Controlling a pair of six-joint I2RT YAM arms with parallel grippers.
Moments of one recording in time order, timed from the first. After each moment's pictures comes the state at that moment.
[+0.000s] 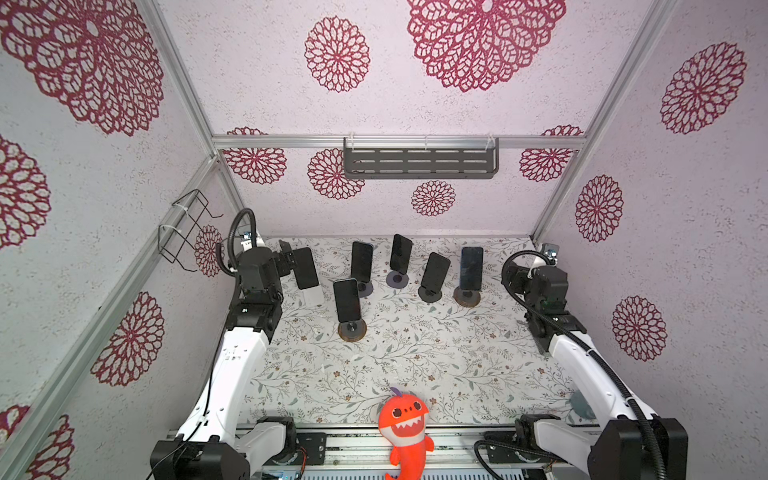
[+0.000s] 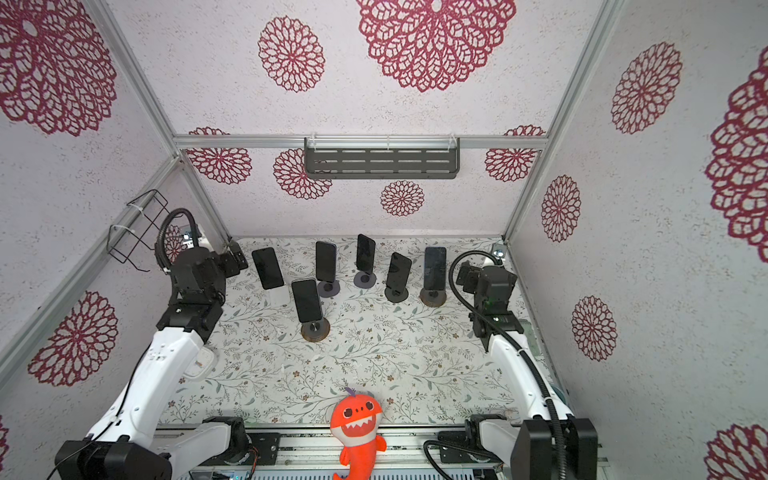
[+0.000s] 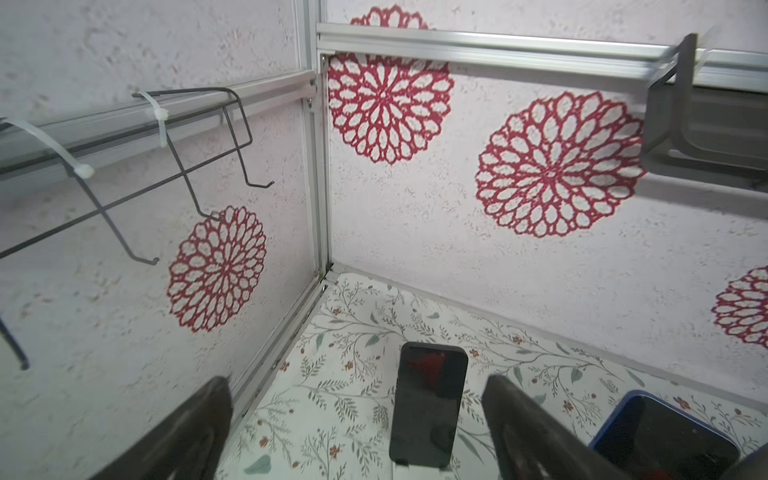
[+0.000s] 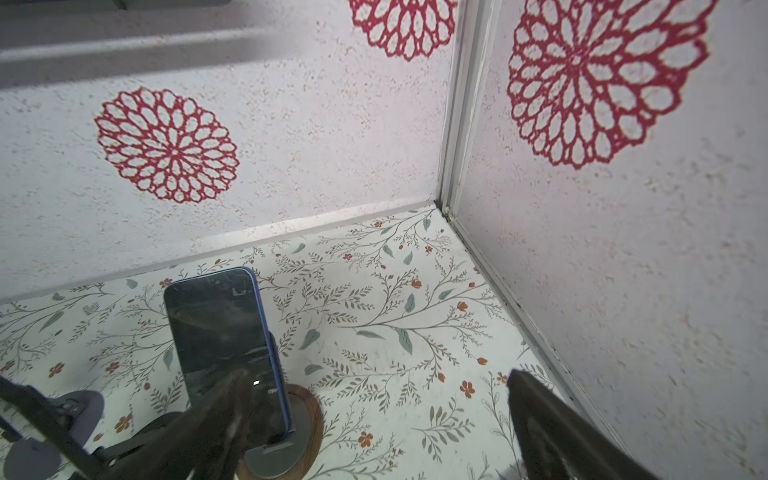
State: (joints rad) left arm -0.04 1.16 1.11 -0.21 -0.43 -0.16; right arm 0.08 1.16 0.90 -0.10 0.29 0.19
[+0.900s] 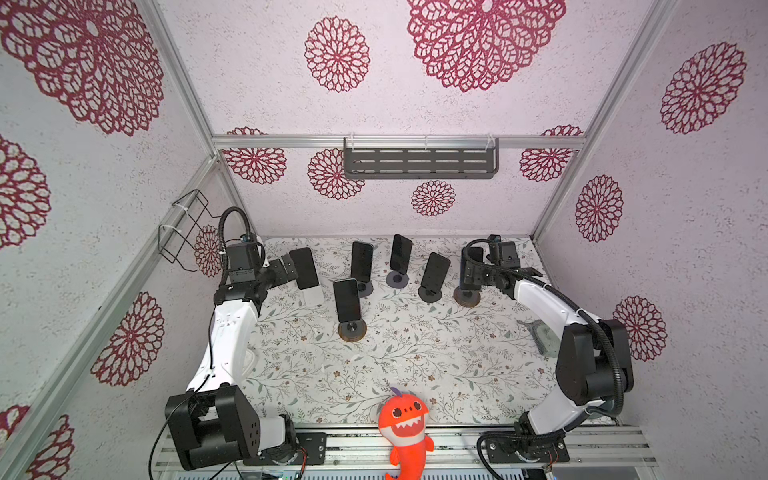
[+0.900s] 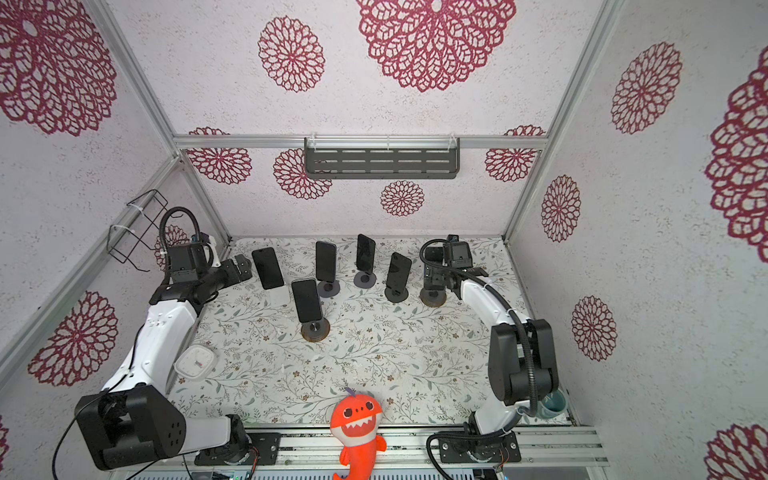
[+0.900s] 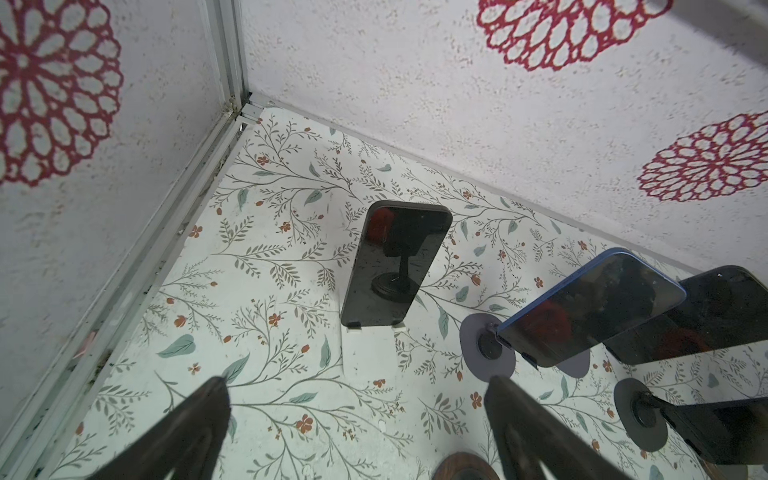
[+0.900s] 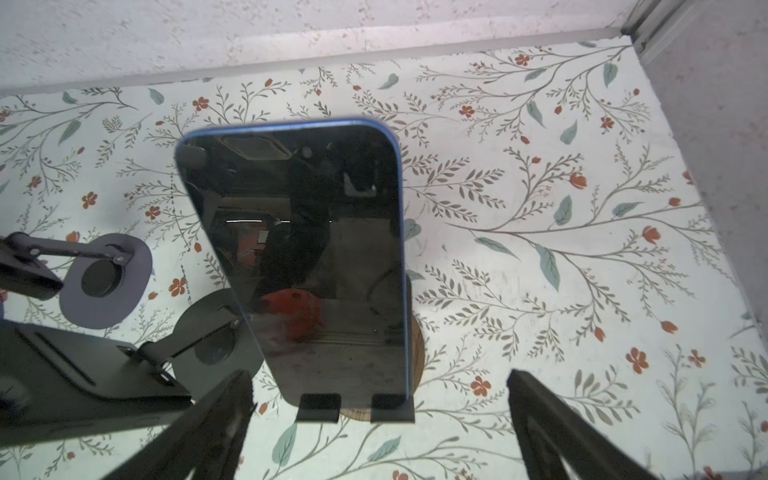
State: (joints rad) left arm 0.17 1.35 1.16 -0.45 0.10 -0.25; right arm 0.19 1.67 1.24 -0.35 0.11 0.20
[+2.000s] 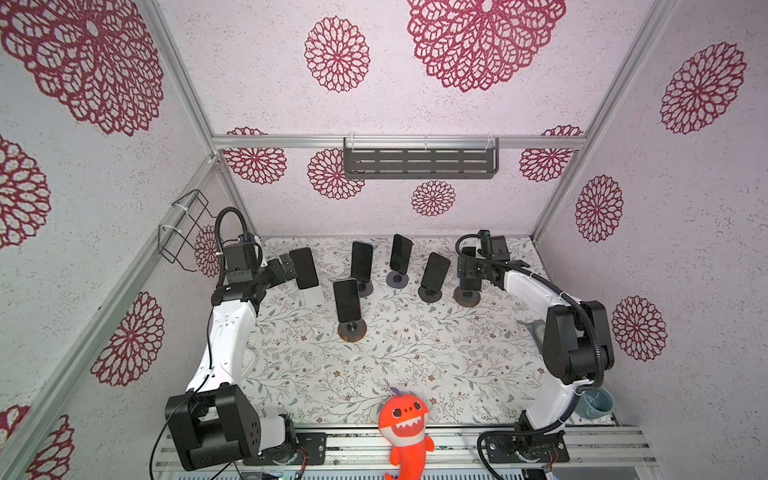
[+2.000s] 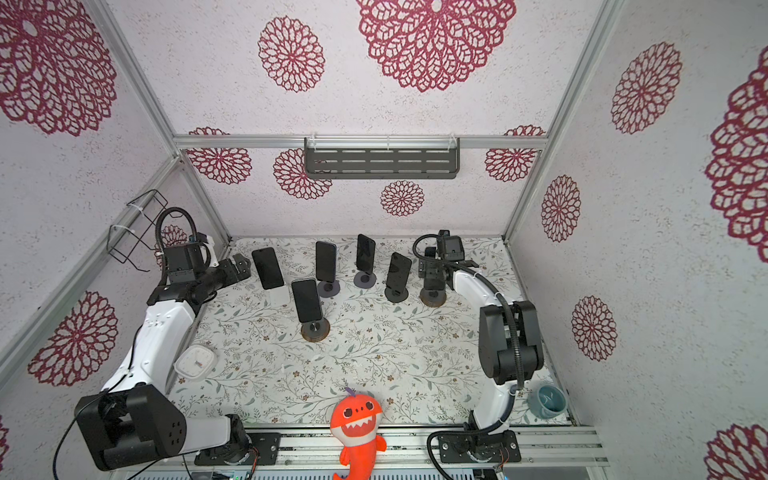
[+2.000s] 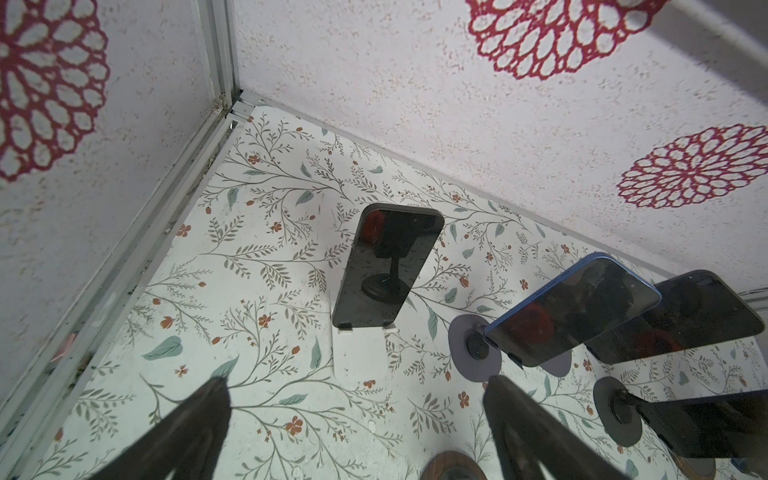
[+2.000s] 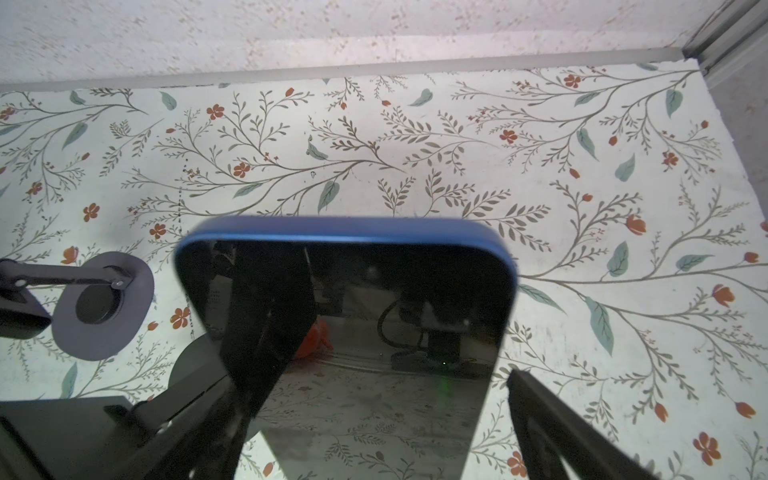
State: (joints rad) left arm 0.19 1.35 1.16 -0.44 0.14 -0.26; right arm 0.20 1.81 1.35 -0.31 0.09 0.18
